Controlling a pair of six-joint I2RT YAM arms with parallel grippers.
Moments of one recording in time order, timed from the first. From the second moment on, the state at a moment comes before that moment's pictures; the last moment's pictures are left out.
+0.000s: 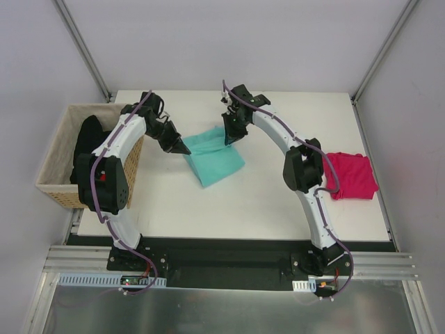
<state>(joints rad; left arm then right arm) -0.12 1.78 1.50 -0.97 0.59 -0.75 0.55 2.38 2.27 -1.01 -0.25 0.25</state>
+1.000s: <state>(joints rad) -0.12 1.78 1.44 -0.97 0.57 -0.73 0.51 2.32 2.16 -0.93 -0.18 0.23</state>
